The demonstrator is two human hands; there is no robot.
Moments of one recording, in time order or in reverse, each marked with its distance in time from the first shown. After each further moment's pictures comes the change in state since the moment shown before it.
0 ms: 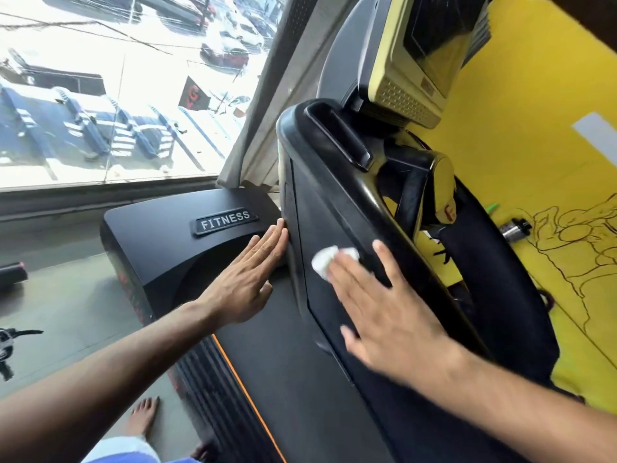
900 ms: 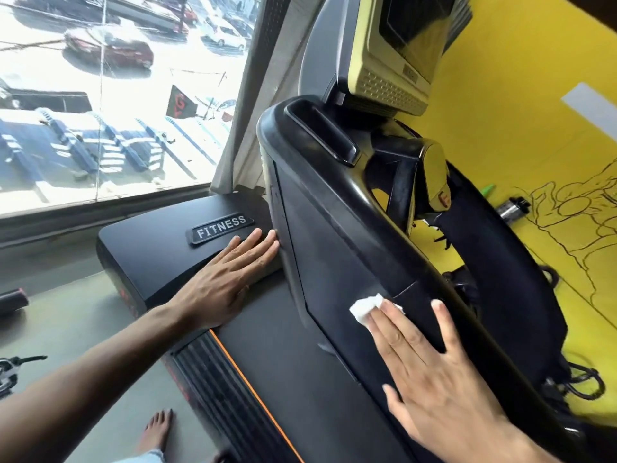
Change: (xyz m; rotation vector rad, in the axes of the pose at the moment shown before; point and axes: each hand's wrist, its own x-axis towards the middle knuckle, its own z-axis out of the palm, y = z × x) left_hand -0.006 -0.023 -0.028 0.137 -0.072 0.167; right_hand -0.084 -0.032 0.011 0.222 -0.065 0.140
